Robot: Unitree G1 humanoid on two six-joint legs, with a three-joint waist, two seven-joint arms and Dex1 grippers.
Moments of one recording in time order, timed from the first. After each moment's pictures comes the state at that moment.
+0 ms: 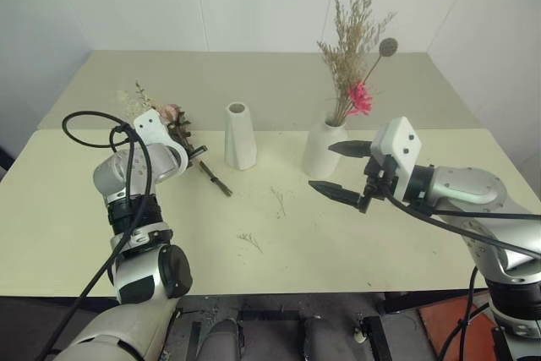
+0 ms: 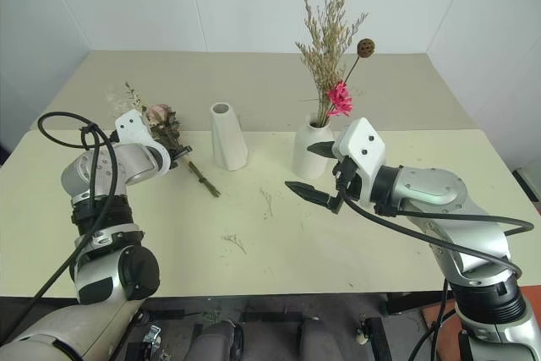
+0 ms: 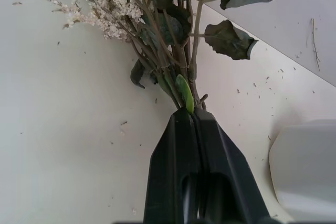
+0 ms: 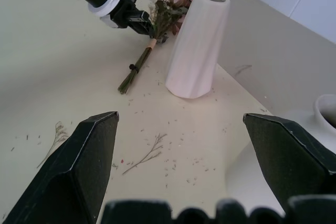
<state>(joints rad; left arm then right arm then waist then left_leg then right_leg) -0.92 0.22 0.58 0.28 -0.46 1.18 0.30 -0.42 -0.76 0.00 -0.50 0.53 0.65 0.73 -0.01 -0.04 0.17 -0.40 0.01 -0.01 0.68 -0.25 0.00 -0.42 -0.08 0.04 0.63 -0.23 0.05</state>
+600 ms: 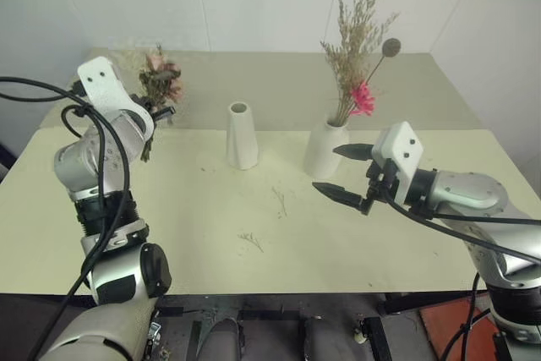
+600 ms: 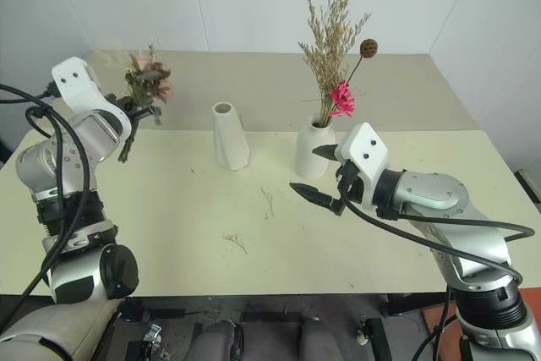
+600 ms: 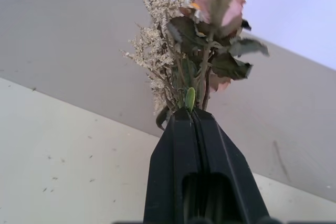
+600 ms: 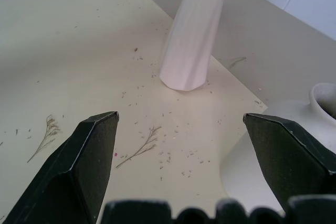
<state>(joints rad) -0.93 0.35 0.50 0.11 -0.44 0.99 0.16 -0.41 -0.75 -0.01 -0.50 0.49 0.65 0.73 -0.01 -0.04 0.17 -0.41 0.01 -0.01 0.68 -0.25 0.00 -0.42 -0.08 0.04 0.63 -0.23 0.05</state>
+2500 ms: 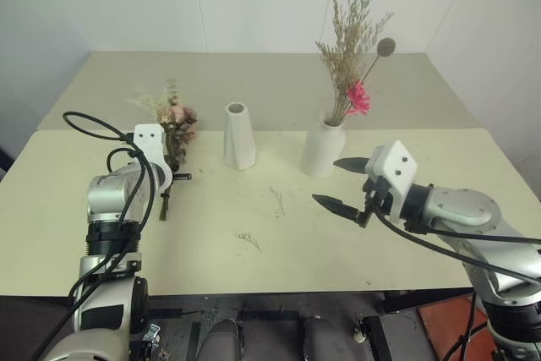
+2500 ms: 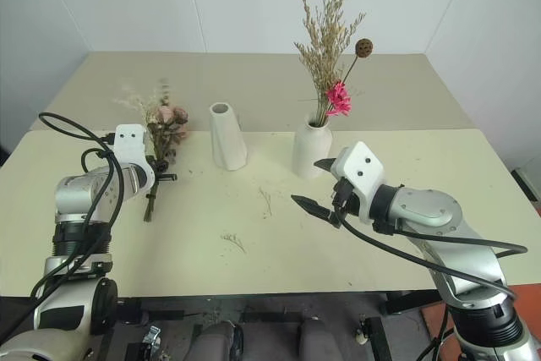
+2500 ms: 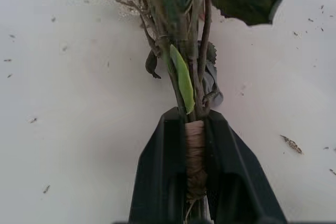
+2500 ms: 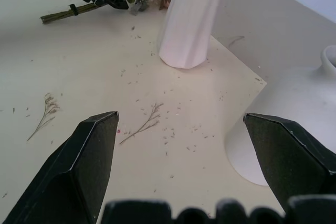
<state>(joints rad) -0.70 0.45 0.21 0.24 -0.28 1.00 -0.11 -0.31 -0.73 0.00 -0.56 0.42 0.65 0.70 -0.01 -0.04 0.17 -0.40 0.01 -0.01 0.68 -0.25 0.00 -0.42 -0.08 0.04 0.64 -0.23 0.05</state>
